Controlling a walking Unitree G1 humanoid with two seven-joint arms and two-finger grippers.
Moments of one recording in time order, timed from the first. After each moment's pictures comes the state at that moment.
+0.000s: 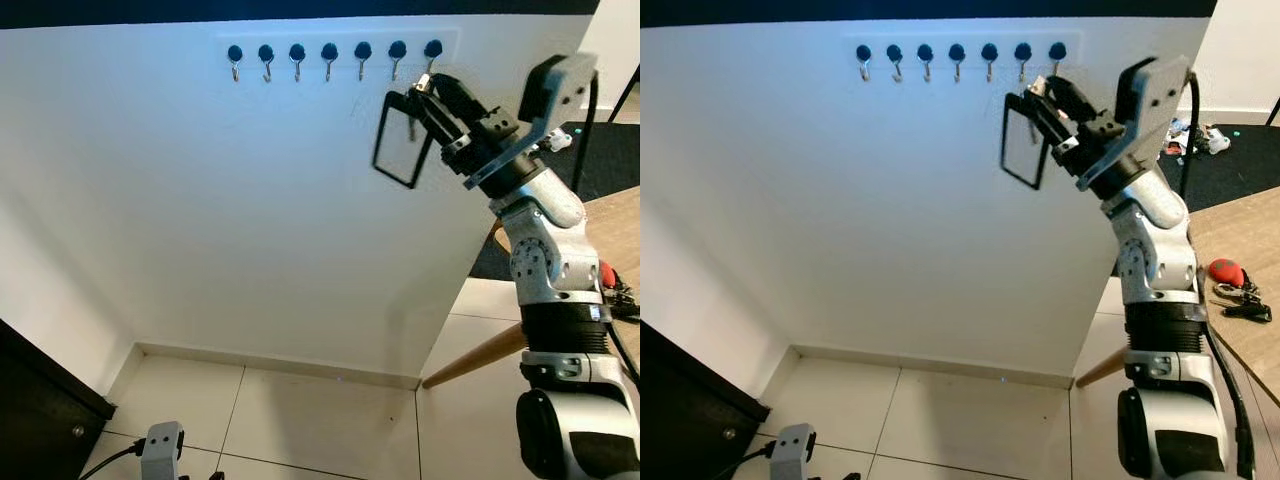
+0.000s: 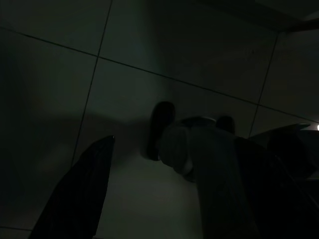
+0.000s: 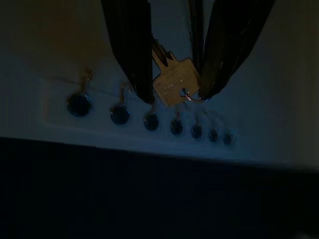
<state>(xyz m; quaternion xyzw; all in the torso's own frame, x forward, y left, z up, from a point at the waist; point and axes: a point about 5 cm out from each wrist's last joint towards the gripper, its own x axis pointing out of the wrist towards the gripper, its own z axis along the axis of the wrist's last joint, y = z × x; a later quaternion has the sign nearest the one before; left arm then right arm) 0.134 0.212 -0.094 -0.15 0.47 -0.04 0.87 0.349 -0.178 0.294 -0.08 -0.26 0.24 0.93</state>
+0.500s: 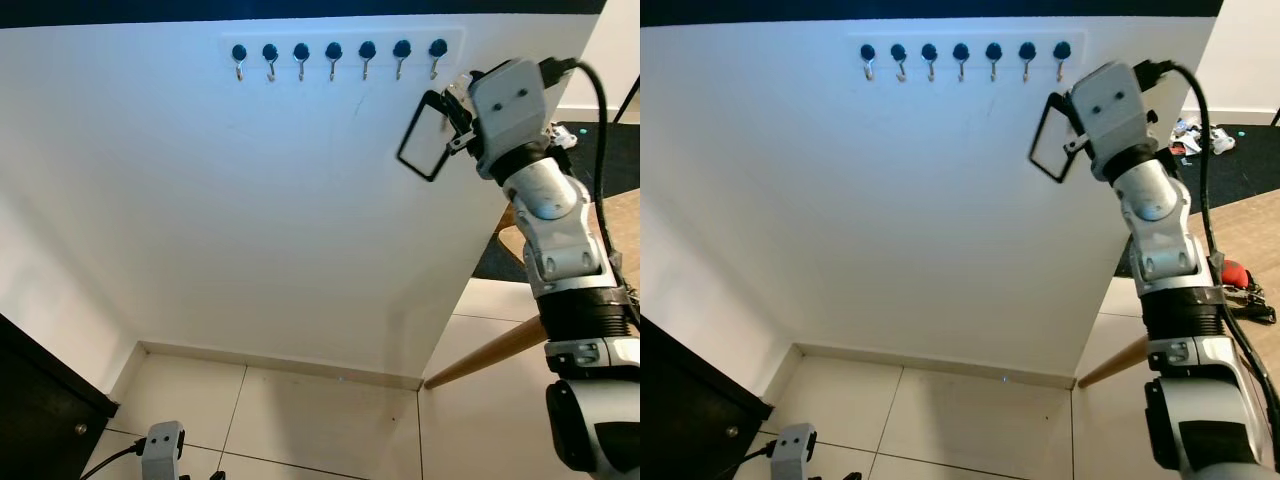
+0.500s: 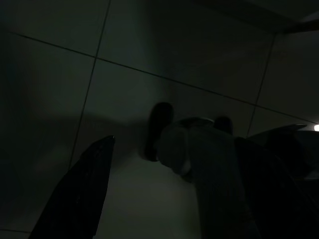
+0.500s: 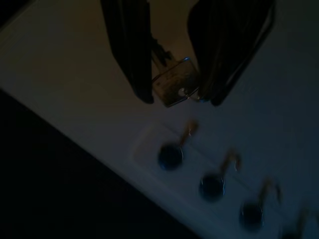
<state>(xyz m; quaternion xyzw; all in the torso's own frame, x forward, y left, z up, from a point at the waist) 0.135 0.211 -0.093 -0.15 0.46 -0.05 0.87 0.366 -0.199 0.291 -0.38 -0.21 0.01 0.90</state>
